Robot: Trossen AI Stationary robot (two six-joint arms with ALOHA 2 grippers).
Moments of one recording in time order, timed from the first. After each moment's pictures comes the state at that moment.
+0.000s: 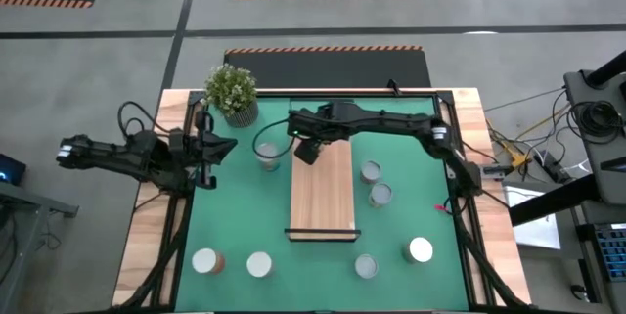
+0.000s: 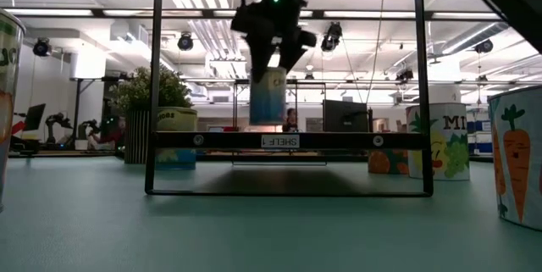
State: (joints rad) left arm -0.14 0.48 0.41 0.50 -0.23 0.15; right arm -0.14 2.19 2.21 -1.24 0.33 0.37
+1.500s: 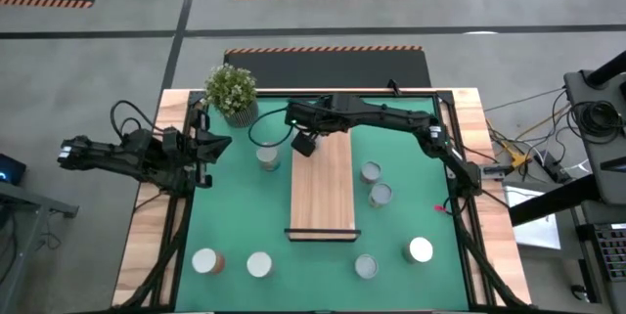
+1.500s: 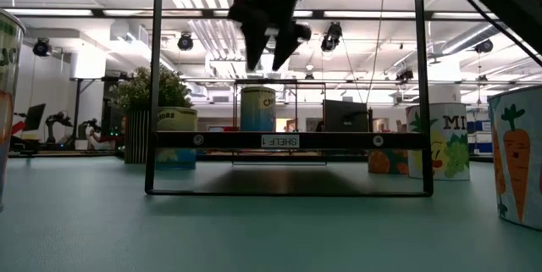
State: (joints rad) left arm -0.14 0.45 0.41 0.50 -0.23 0.16; right arm -0.15 2.20 2.35 -1.31 0.33 0.32
